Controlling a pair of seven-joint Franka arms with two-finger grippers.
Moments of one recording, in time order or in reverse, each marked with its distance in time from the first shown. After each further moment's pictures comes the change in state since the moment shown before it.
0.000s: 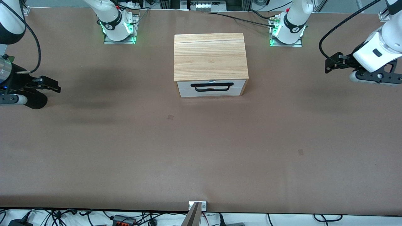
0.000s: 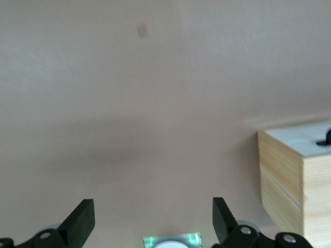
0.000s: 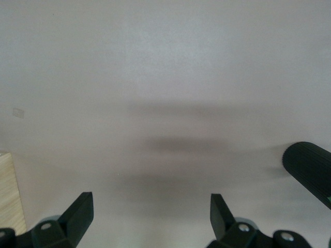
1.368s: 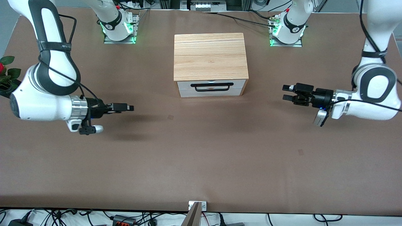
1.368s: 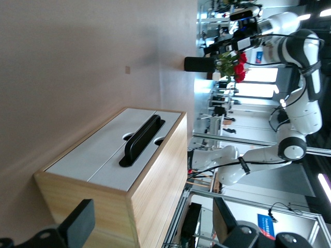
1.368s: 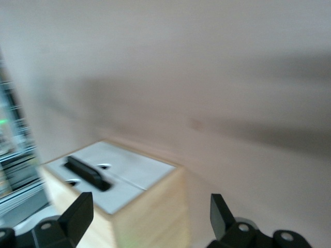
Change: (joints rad) left arm 0.168 0.421 0.001 -0.174 -1.038 -0.002 0.643; right arm 0.162 0.314 0.004 -0.004 0.797 0.123 -0.124
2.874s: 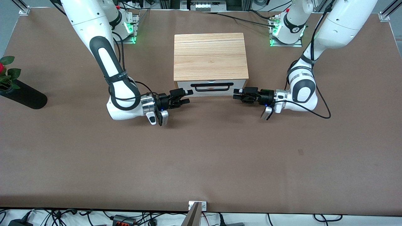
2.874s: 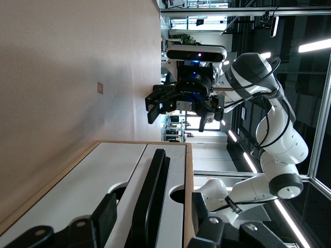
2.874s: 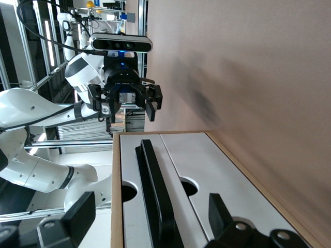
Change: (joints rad) left arm -0.123 0.149 -0.172 -0.273 -0.432 0.308 0.373; right arm 0.236 0.216 0.059 -0.115 0.648 0.026 -0.605
